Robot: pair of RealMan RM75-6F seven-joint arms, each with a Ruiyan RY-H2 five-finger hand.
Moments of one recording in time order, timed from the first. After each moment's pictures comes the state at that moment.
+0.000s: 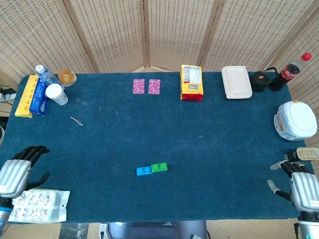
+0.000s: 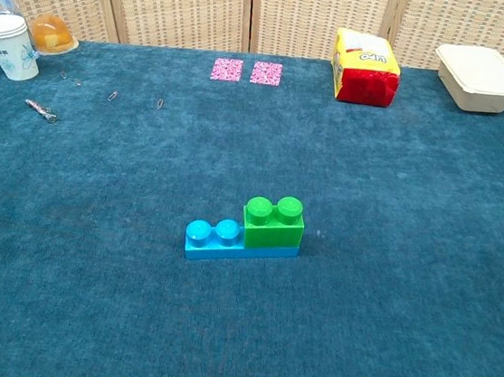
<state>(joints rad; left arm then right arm) -0.13 -0.97 -0.02 -1.92 1.53 1.35 0.17 0.00 -1.11 0.05 -1.70 -1.54 1.57 0.00</state>
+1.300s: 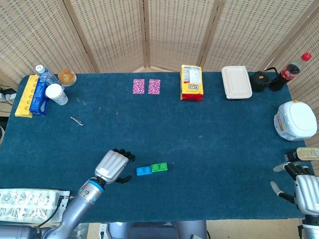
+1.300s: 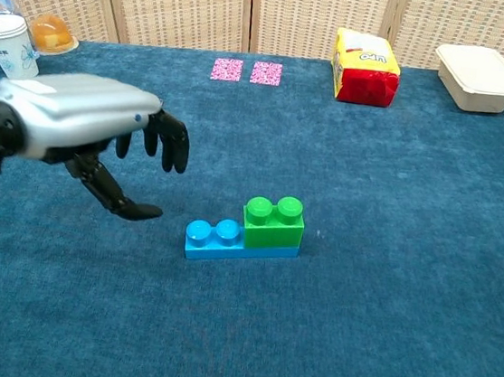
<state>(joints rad) -0.62 -1.52 -0.13 -2.00 0.97 1.09 0.94 -0.02 -1.09 0.04 -1.69 -1.57 1.60 0.05</state>
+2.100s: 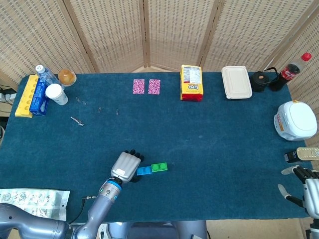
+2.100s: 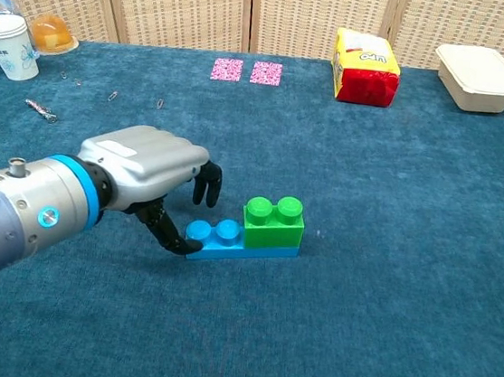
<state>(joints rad) -0.73 -1.80 -0.12 -1.78 0.81 1.21 1.06 -0.05 -1.08 0.04 -1.63 -1.56 1.62 0.13</state>
